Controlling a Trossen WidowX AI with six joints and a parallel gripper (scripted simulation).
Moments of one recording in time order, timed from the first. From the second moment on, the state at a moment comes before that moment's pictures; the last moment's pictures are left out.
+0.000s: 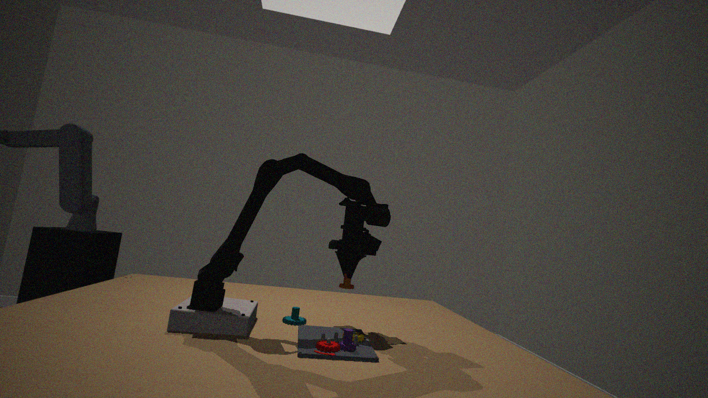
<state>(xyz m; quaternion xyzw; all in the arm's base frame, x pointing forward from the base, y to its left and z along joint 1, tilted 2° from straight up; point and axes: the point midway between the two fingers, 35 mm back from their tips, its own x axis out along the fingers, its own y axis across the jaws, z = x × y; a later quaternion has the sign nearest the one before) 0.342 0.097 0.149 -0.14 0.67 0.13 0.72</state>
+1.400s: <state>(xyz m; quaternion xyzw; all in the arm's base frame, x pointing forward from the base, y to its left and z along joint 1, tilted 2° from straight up) 0.366 -0.011 0.116 -0.15 0.67 0.12 0.72</state>
